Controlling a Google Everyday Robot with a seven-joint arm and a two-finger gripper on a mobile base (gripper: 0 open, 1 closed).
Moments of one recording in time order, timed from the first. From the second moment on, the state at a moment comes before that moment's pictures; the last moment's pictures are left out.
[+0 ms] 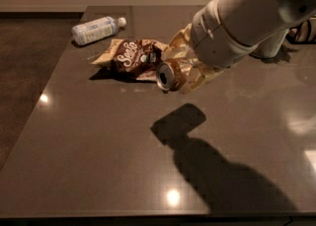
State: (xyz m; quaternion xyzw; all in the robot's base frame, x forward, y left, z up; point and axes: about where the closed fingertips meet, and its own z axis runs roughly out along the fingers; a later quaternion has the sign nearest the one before) arm 0.470 -0.043 0.969 -0.85 0.43 -0.06 0.30
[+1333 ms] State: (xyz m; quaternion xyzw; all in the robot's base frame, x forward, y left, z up) arm 0.483 -0.088 1.006 -0.62 0.65 -0.16 0.40
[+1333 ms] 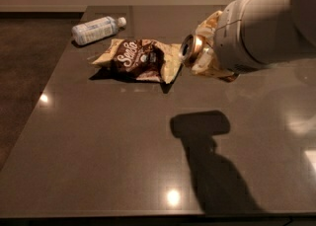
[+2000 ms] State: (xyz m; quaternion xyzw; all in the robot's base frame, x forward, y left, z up) arm 0.486 -0.088 1.008 -0.61 0.66 -0.12 0.42
